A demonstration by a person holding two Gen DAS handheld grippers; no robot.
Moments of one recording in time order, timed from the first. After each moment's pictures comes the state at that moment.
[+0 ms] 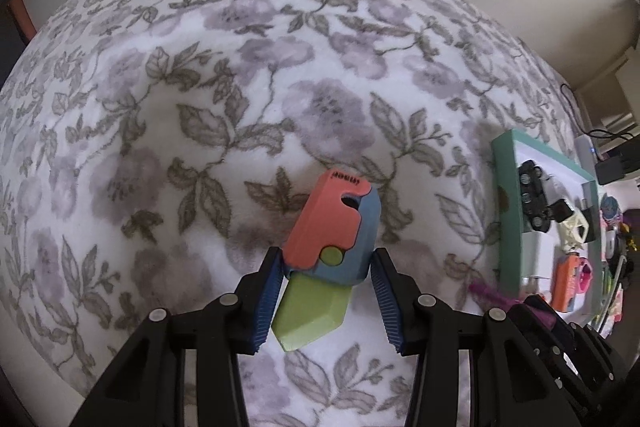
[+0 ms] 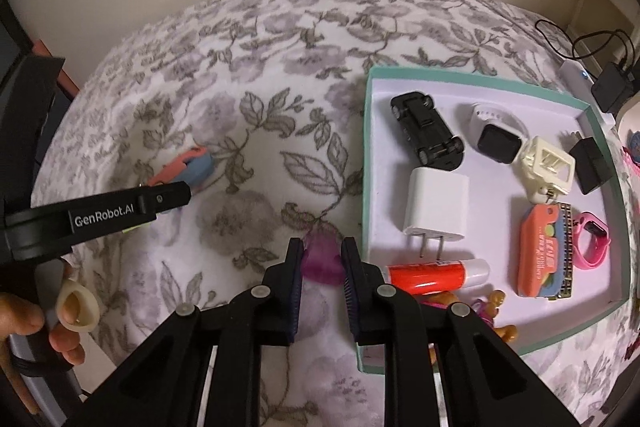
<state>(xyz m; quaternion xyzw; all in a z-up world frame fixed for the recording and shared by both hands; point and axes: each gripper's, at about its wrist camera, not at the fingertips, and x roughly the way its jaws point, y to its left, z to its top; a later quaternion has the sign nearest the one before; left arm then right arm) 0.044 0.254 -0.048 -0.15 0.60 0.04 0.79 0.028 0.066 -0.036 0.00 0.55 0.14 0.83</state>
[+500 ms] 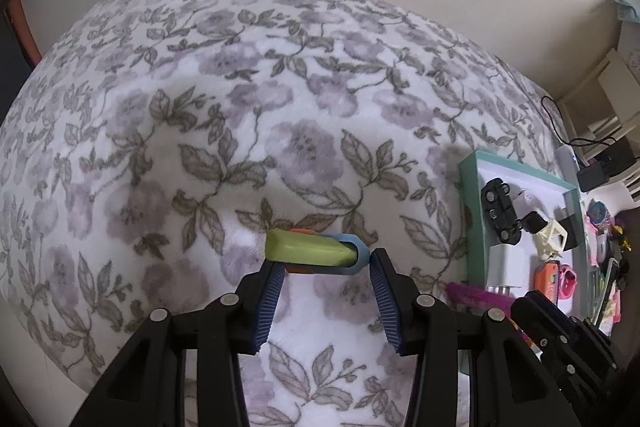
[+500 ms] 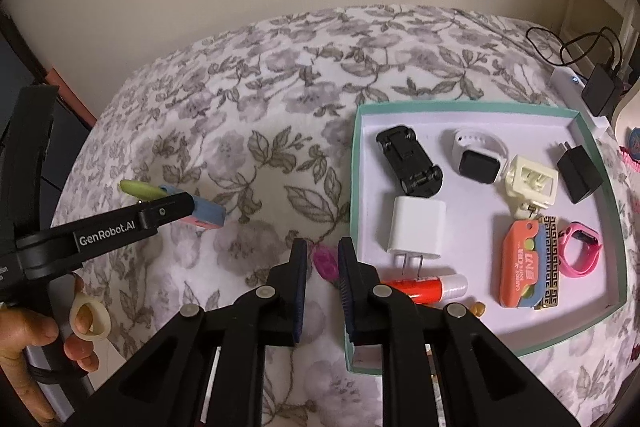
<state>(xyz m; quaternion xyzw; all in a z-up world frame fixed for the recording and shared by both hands) 0.044 0.240 -0.013 -0.13 0.56 0.04 0.82 0.035 0.052 -0.011 0.04 0.52 0.15 0.84</state>
